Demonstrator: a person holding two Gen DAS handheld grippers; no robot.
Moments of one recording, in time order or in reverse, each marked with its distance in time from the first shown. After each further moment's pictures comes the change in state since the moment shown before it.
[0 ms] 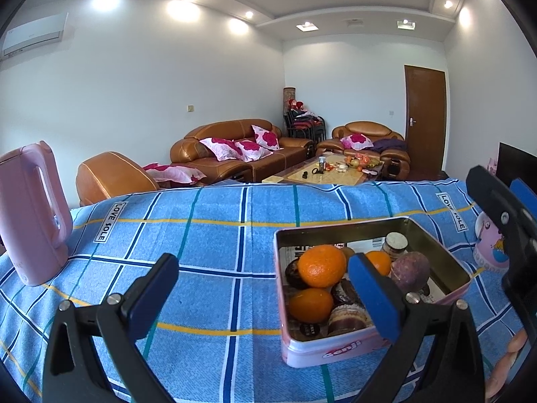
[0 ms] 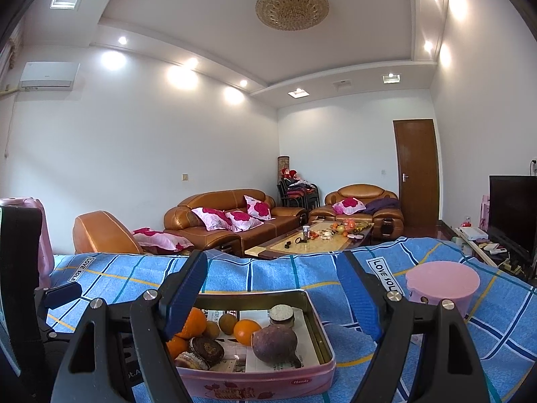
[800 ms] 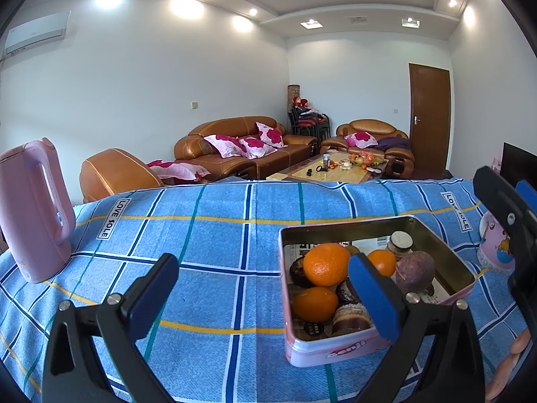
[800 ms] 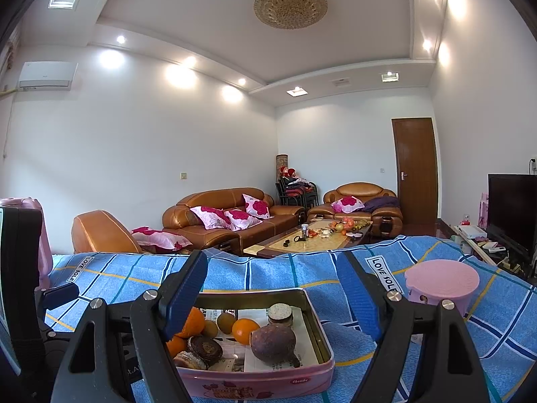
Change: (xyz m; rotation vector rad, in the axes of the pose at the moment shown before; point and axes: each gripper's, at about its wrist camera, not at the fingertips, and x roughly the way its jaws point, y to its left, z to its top) left arm 0.004 0.004 0.000 -0.006 0.012 0.018; right arm 0.000 -0.003 -0.003 0.004 0.005 -0.004
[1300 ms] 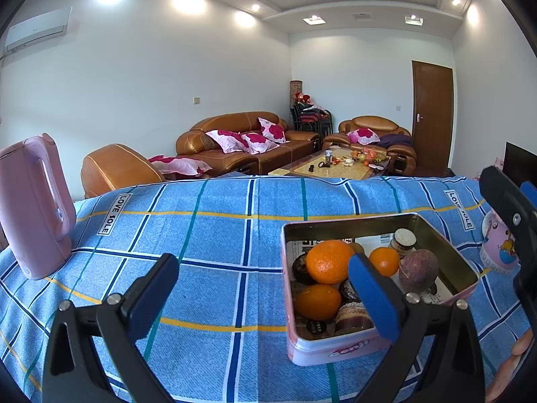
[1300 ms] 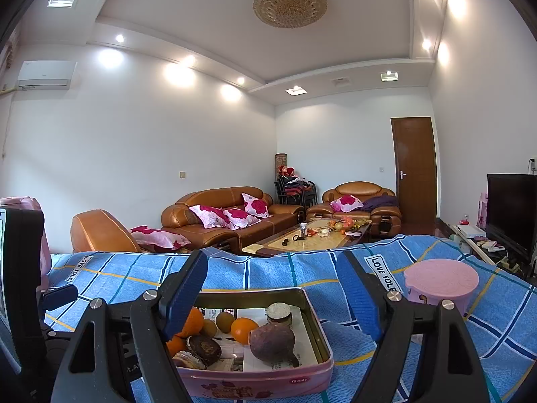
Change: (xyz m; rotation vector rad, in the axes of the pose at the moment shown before) left arm 0.004 0.000 0.000 -0.008 0.023 0.009; right arm -0.001 -0.002 -0.001 0.000 0.006 -0.005
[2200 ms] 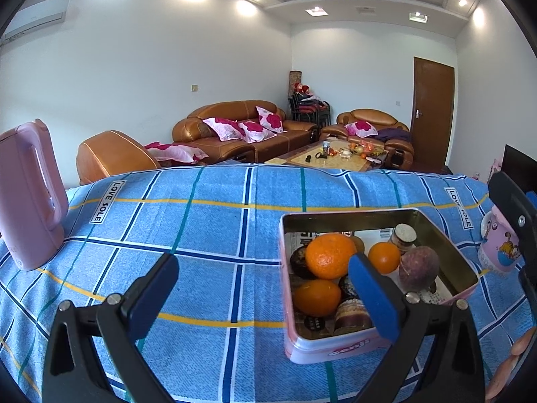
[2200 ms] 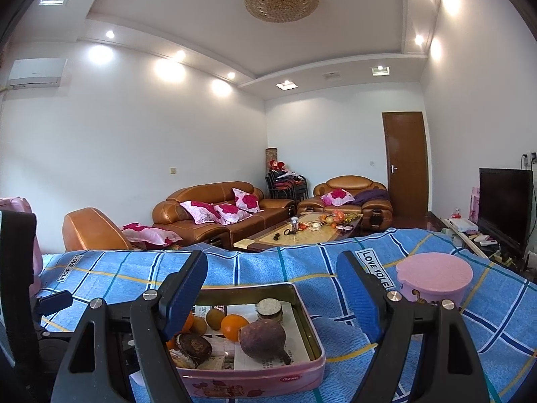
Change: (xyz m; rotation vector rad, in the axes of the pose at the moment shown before) left arm 0.011 0.004 0.001 -0.024 0.054 -0.023; right arm 0.003 -0.007 0.000 0.022 0.030 -0.055
